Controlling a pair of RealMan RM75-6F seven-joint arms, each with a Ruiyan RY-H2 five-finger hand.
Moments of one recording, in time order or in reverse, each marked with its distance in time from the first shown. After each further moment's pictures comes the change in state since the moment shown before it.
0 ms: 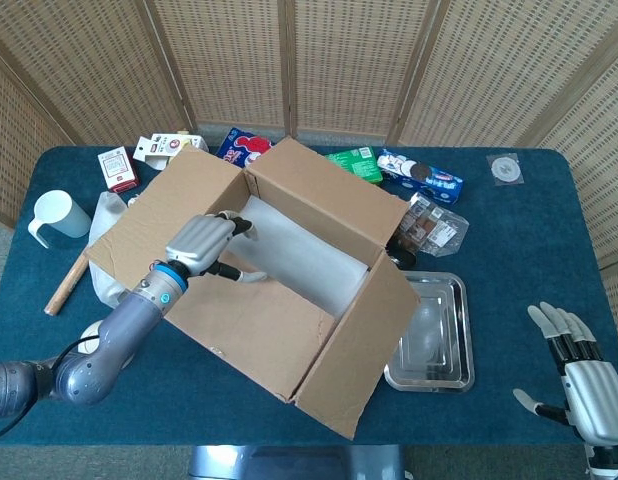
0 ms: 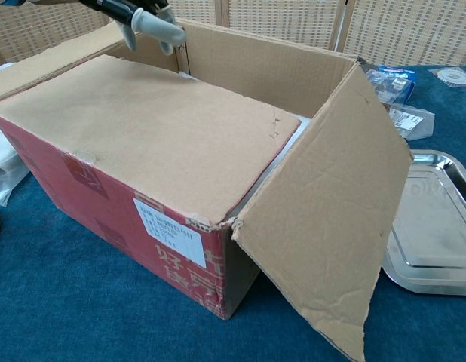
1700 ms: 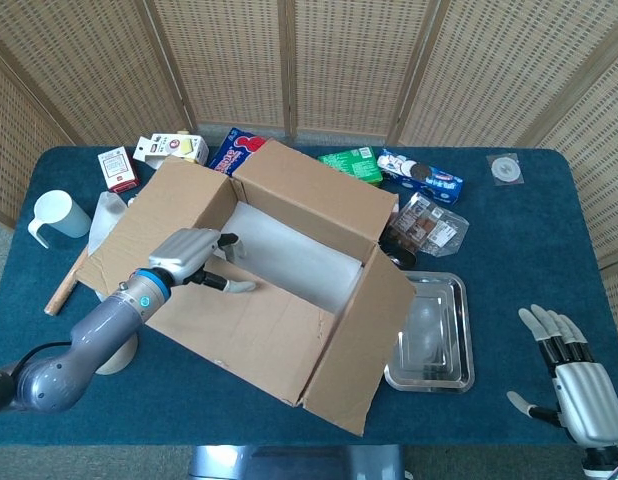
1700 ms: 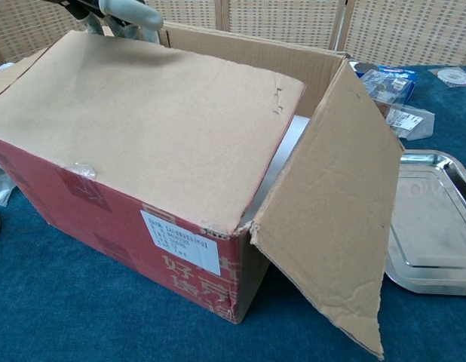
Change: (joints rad) left arm -0.077 0.223 0.048 -0.139 -0.142 -0.157 -0.138; right arm 0.002 -0.014 -0.009 -0.008 -0.019 -0.005 -0.042
